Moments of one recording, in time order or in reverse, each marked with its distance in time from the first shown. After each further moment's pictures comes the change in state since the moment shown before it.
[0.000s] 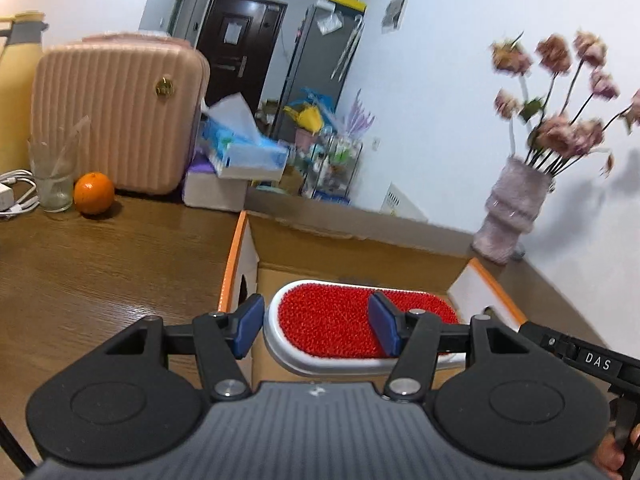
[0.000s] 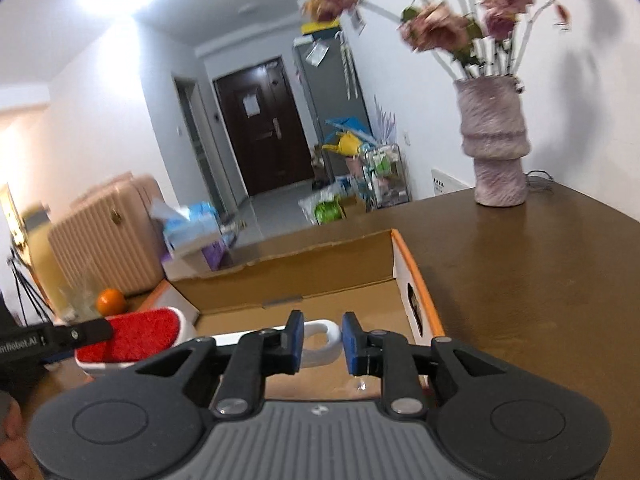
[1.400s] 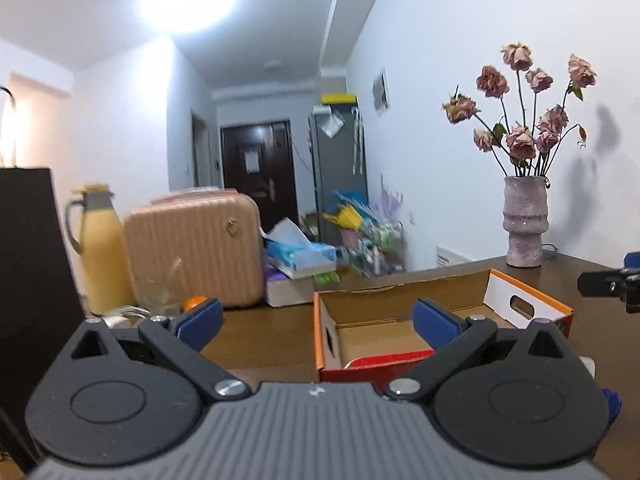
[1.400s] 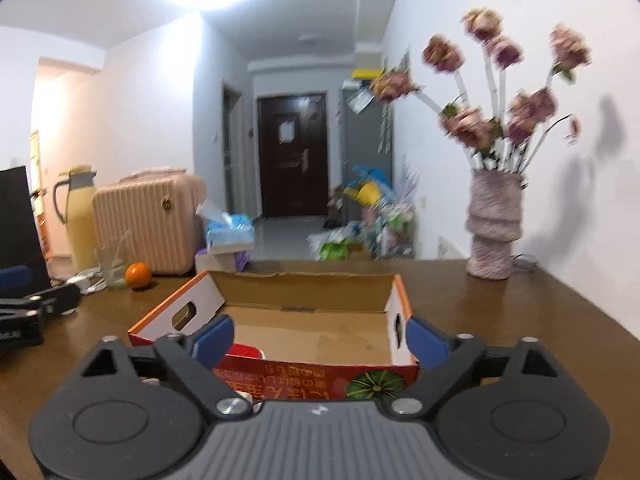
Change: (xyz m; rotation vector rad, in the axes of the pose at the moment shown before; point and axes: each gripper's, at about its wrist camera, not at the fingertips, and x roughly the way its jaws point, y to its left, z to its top) left arm -0.165 -0.034 -0.078 0.318 -0.370 0.219; right arm -0.151 0.039 -0.046 -0.216 -0.205 -0.017
